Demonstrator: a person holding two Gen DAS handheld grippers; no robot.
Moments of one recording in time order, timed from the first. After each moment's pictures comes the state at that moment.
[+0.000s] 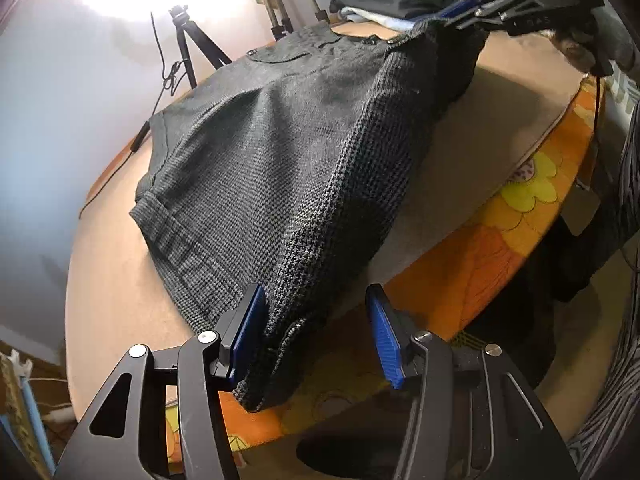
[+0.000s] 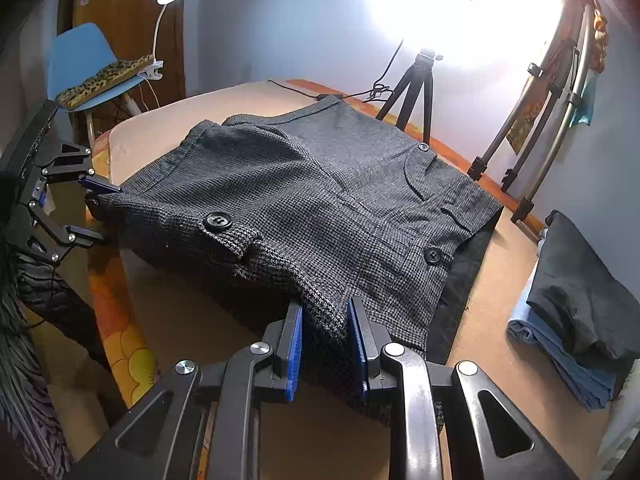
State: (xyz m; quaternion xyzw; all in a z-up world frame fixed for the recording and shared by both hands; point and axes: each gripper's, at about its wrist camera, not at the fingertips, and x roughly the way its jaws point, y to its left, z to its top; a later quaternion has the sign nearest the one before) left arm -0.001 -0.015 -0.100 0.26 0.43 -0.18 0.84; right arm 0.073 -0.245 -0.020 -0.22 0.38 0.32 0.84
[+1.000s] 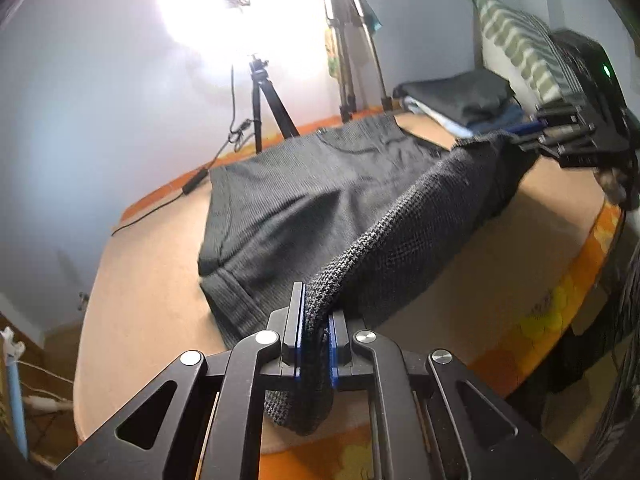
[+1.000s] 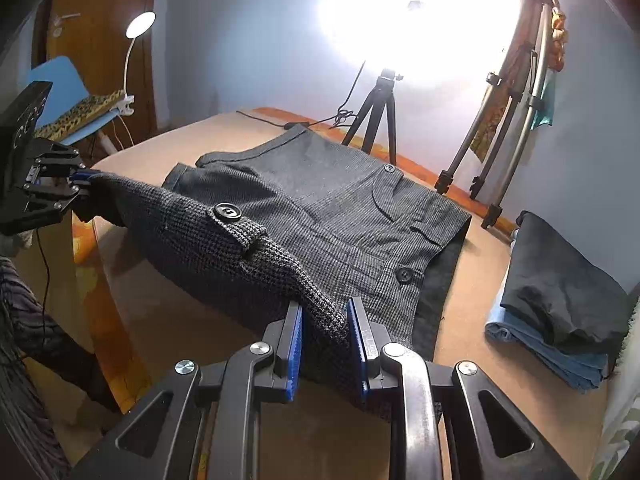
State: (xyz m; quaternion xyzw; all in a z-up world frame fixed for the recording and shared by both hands) left arm 0.042 0.018 -0.028 0.15 0.34 -0.15 0.92; right arm 0.071 -0.252 0.006 -0.17 0.35 0.27 0.88
